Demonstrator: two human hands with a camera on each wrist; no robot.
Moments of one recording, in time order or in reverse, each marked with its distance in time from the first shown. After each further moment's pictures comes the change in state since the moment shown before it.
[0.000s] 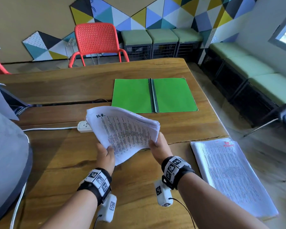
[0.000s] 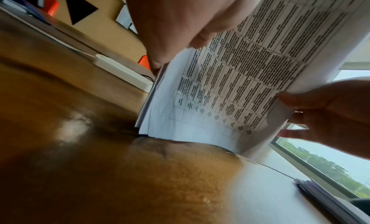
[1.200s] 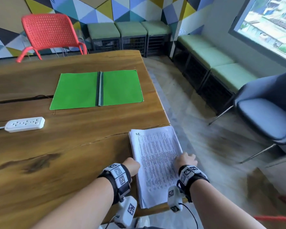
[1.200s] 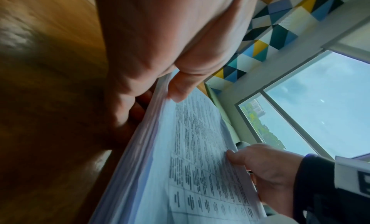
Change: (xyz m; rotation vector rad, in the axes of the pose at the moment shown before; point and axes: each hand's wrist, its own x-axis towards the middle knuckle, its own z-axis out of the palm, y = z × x) left_hand -0.140 0.027 0.304 0.614 -0.715 -0.447; right_hand -0.068 0.240 -0.258 -0.517 0.115 0.861
